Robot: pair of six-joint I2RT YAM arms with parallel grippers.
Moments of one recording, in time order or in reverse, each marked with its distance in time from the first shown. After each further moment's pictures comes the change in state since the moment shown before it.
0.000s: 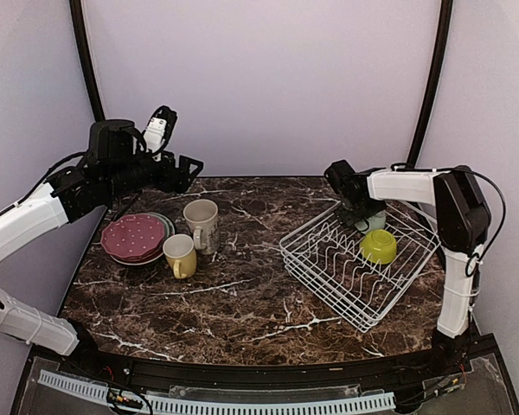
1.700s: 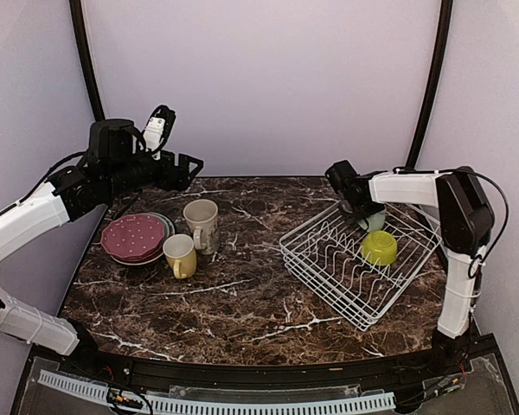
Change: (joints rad) left arm 0.029 0.006 -0.002 0.014 0.037 -0.044; right arm 0.004 -0.004 -0.046 0.103 0.093 0.012
